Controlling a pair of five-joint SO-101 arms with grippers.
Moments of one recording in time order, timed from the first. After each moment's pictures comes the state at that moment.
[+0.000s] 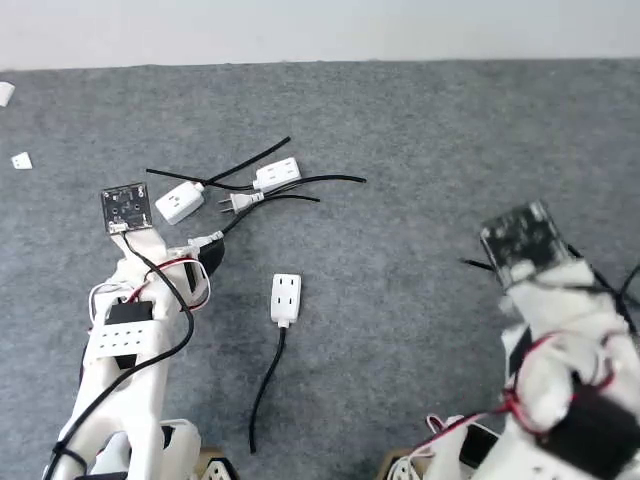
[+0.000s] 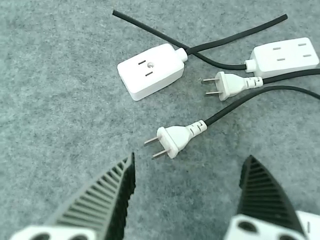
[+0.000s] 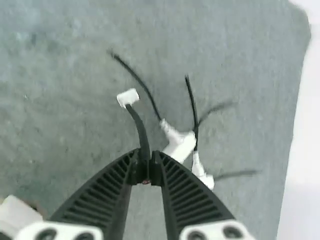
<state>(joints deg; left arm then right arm) -10.4 -31.1 68.0 24.5 10.0 26.5 -62.2 19.0 100.6 51.3</state>
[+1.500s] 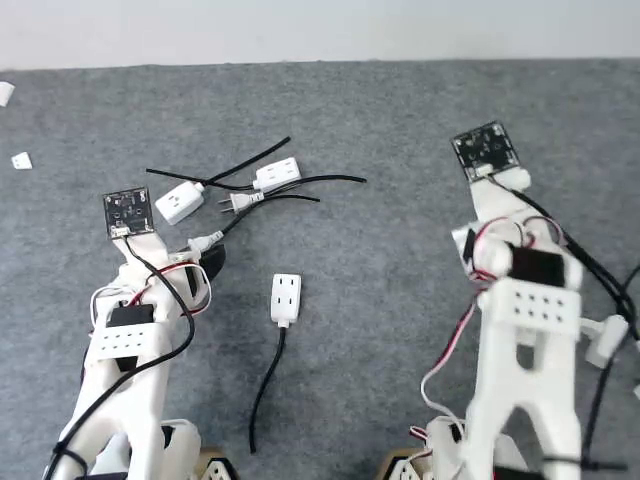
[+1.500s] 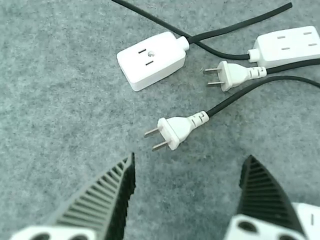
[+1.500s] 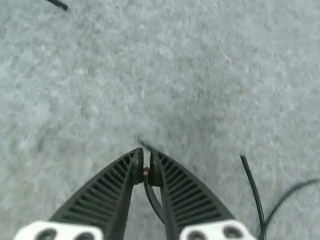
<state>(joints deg) -10.4 -31.1 69.5 24.5 10.0 7.9 -29.4 36.6 51.5 29.4</state>
